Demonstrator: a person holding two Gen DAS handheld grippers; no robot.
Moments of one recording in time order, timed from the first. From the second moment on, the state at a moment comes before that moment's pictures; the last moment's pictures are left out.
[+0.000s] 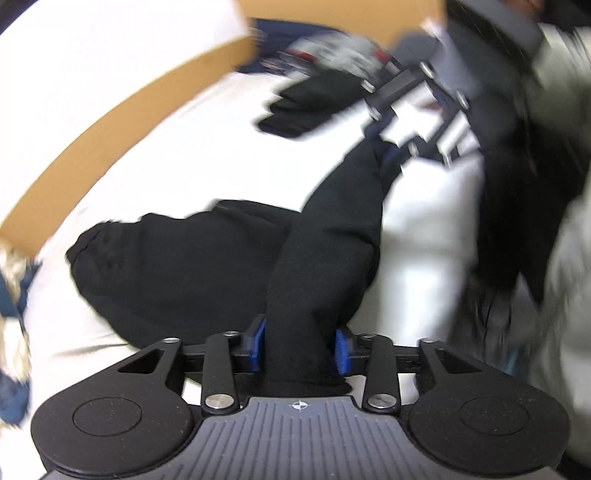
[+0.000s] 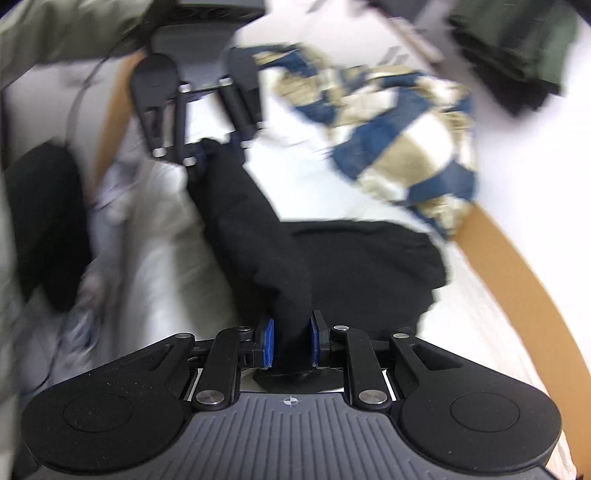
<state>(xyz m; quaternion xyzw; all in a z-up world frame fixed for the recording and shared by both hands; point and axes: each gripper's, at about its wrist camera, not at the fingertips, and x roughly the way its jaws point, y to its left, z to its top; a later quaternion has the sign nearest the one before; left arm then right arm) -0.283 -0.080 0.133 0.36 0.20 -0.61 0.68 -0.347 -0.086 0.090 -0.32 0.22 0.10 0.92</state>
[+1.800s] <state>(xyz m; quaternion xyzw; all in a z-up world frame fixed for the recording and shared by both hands) -0.224 -0.134 0.016 0.19 0.16 -0.30 0.92 -0.207 -0.194 0.005 -0.07 0.22 0.00 0.97</state>
